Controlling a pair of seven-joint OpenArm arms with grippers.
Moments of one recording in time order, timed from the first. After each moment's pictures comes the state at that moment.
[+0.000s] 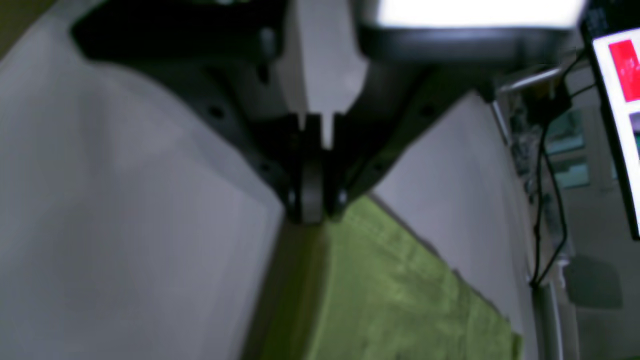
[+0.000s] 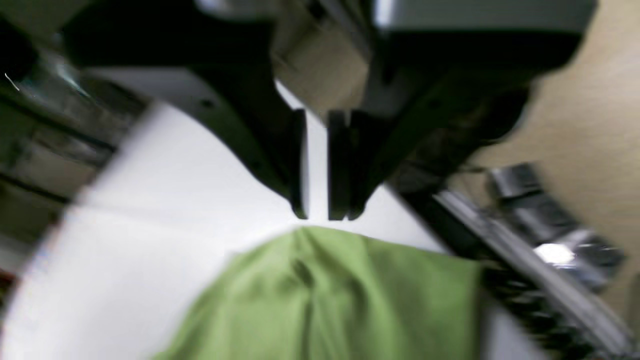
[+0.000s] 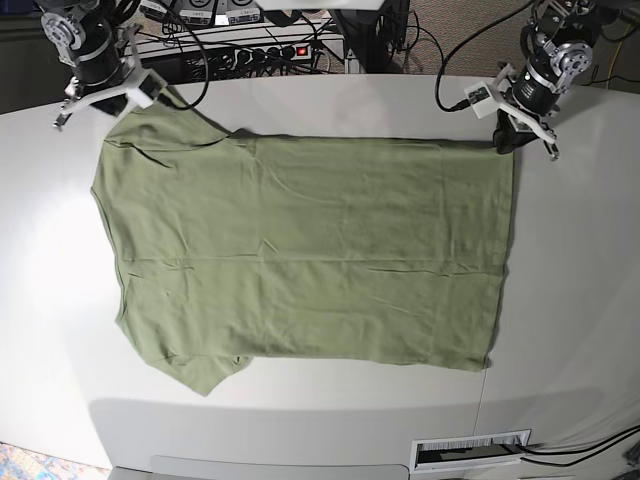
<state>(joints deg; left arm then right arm) 33.4 -37.1 12.6 99.2 36.6 -7.5 8.1 -55.8 49.0 6.6 130.0 -13.2 13.6 -45.6</state>
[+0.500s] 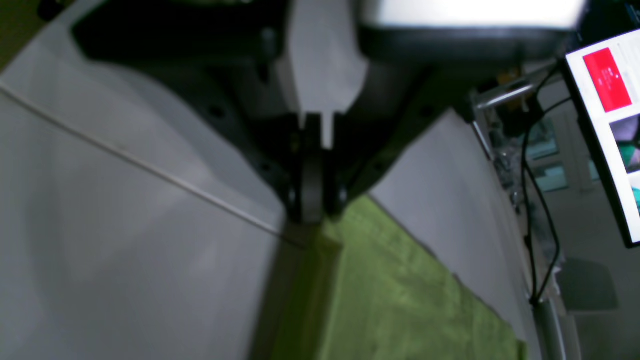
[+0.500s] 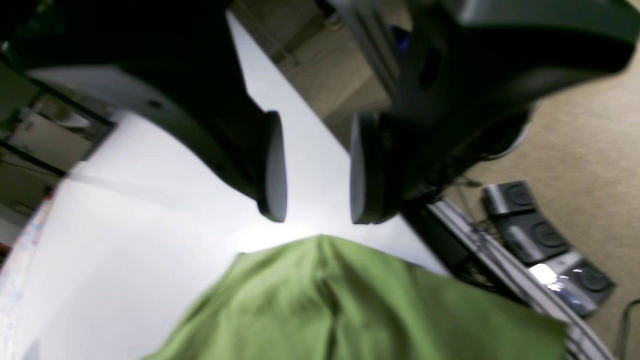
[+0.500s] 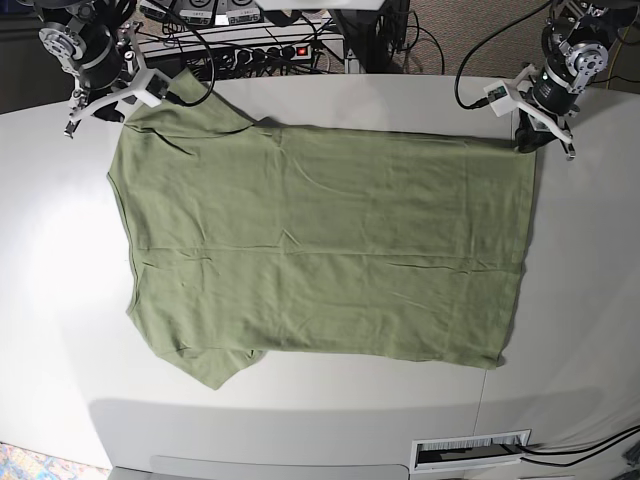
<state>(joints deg) 34.2 -41.0 12.3 97.7 37.2 -6.7 9.1 -53.2 49.5 6.6 129.1 -13.6 19.3 -45.2</state>
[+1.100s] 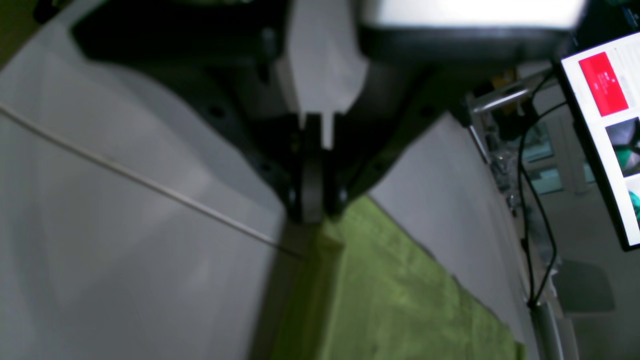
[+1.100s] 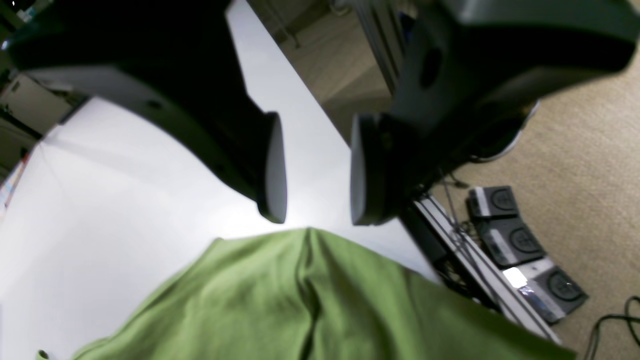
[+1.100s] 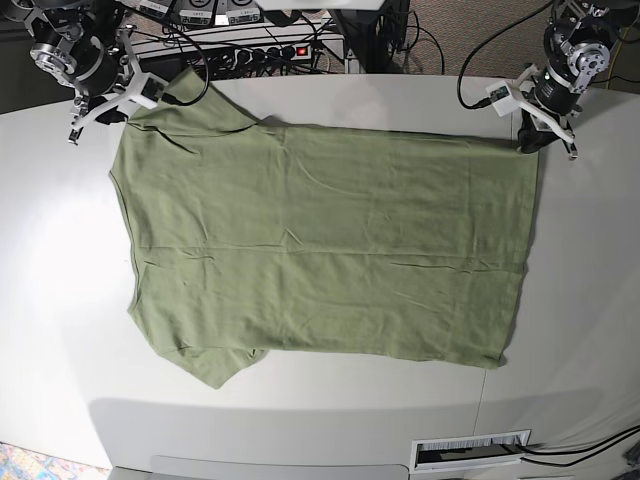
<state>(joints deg) 34.3 -41.3 12.2 97.0 37.3 -6.3 8.9 -51.6 54.1 6.6 123.4 -7.5 23.0 -39.1</state>
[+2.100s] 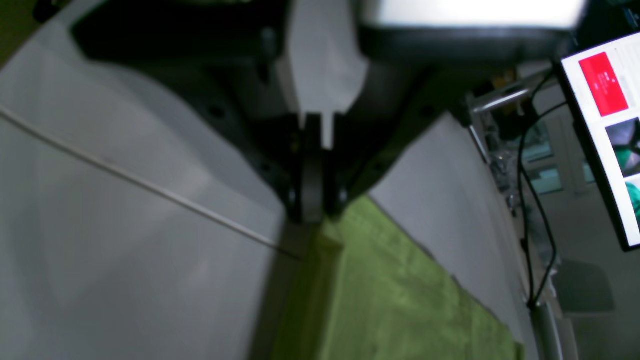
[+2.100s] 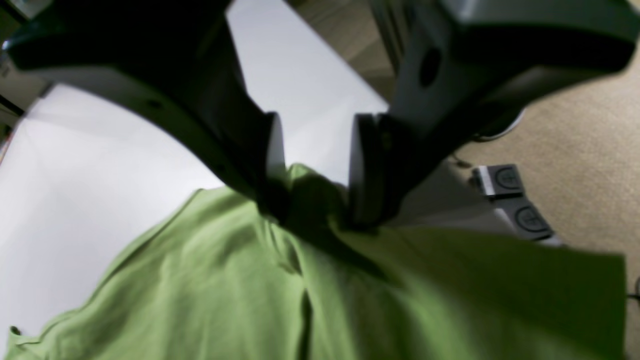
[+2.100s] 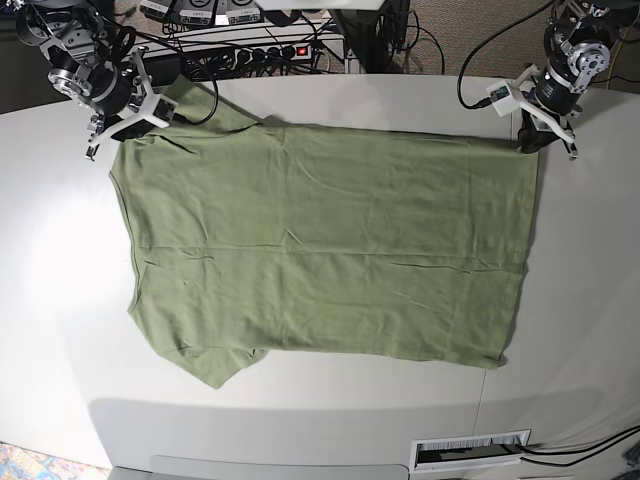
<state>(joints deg) 34.3 -41.3 12.2 96.9 37.3 -6.1 8.7 -34.9 54.3 -10.1 109.3 -8.9 22.1 -34.3</state>
